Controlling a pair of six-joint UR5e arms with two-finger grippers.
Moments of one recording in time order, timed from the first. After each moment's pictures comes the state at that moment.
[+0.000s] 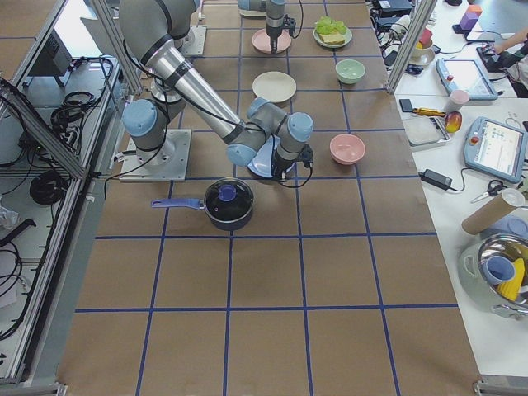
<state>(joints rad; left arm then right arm) -1.66 -1.88 -2.08 -0.79 1.76 -0.13 1.06 -1.25 1.96 -2.07 -1.61 -0.66</state>
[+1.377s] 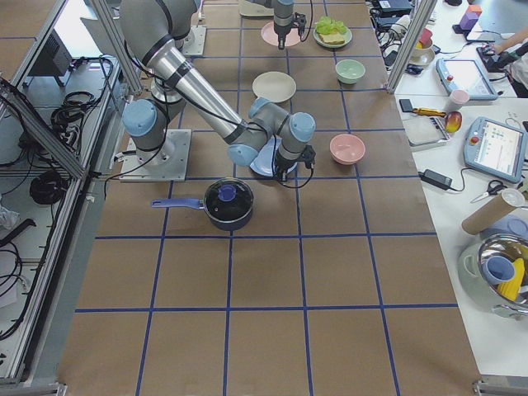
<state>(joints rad) -1.93 -1.92 -1.71 -1.18 1.90 -0.30 1.06 -1.26 1.92 -2.03 -1.60 -0.61</state>
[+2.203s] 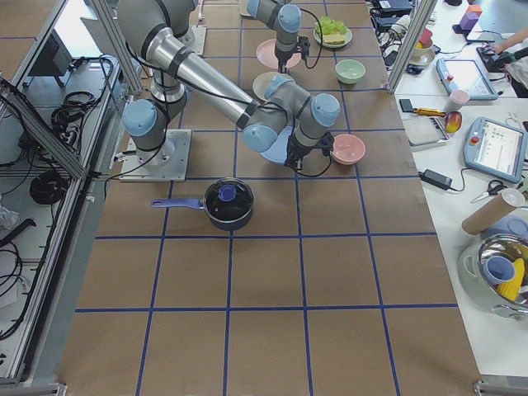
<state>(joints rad) -2.17 -2.17 -1.31 -1.48 1.85 -0.69 1.06 -1.27 1.67 -1.71 -1.57 -0.62</state>
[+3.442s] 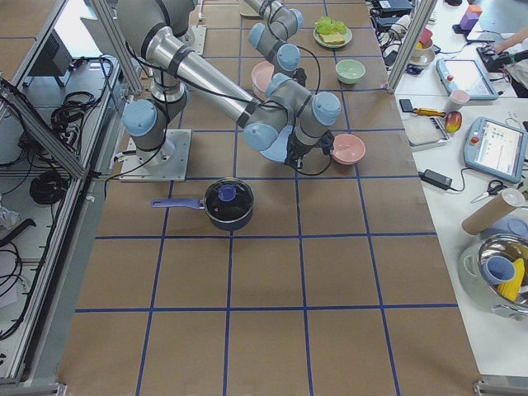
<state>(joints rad) -2.25 -2.35 -1.14 -1.57 1.83 -0.79 1.06 -1.27 1.66 -1.70 -1.57 -0.62</state>
